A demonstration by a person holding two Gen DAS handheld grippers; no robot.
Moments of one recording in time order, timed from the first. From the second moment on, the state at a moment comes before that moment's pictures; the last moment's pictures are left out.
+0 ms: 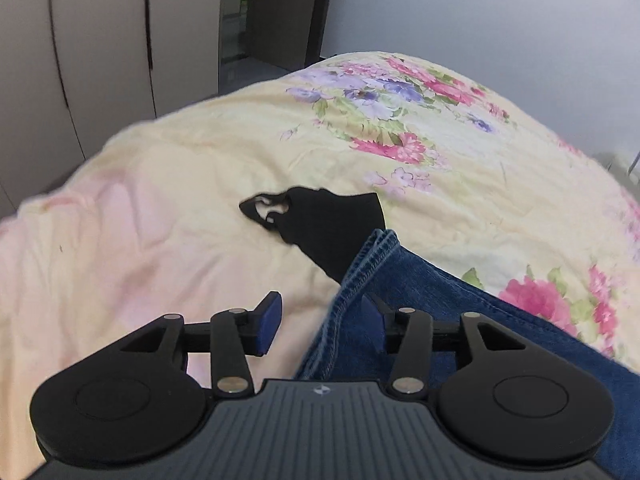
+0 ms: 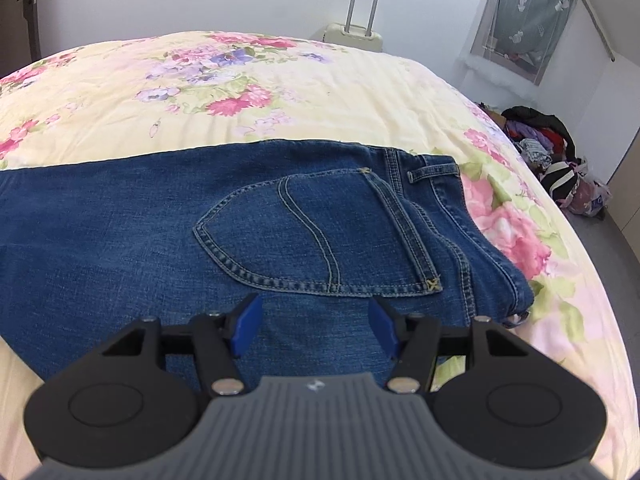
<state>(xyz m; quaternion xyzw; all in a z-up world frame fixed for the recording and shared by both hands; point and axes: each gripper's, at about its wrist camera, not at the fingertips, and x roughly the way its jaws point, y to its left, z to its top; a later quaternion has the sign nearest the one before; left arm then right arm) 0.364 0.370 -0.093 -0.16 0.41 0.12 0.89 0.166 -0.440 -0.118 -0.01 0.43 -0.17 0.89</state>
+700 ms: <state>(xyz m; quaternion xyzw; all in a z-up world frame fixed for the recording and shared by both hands) 0.366 0.346 -0.099 -0.18 0.41 0.15 0.88 0.145 -0.454 -0.114 0.01 0.44 -0.19 0.88</state>
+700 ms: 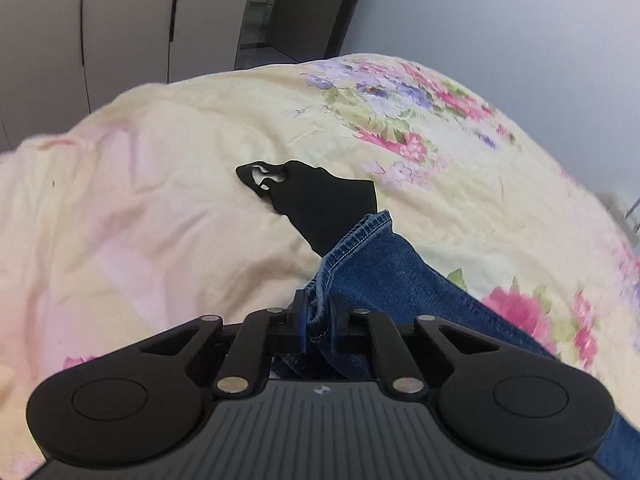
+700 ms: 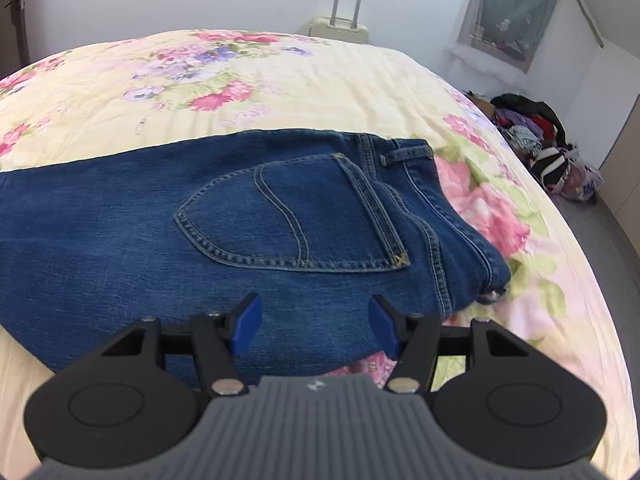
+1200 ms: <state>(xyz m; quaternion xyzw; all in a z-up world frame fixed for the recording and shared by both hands) 0.392 0.324 -0.055 -0.09 0.36 0.15 0.92 0.138 -0.470 -0.113 0.02 0.43 -0.20 0.88</state>
